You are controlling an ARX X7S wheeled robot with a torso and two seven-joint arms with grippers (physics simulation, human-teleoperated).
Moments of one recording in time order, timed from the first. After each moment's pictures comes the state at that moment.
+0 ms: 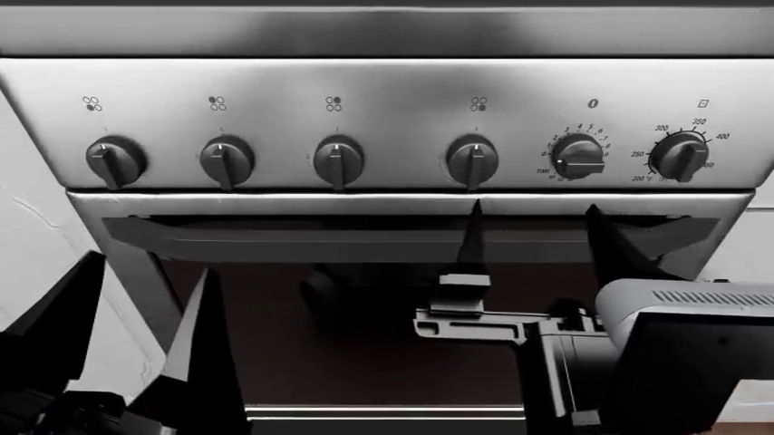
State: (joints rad) left arm 0.15 -0.98 0.42 0.95 -0.58 0.31 -0.70; right arm 0.85 0.64 -0.89 -1.05 1.09 0.54 1.57
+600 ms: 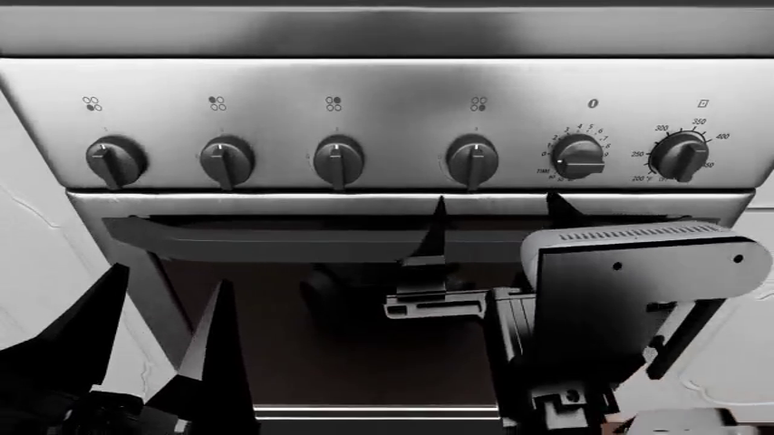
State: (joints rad) left arm 0.15 -0.95 0.46 0.89 -0.61 0.34 -0.66; right arm 0.87 0.47 -0.64 -0.96 1.35 0.90 1.56
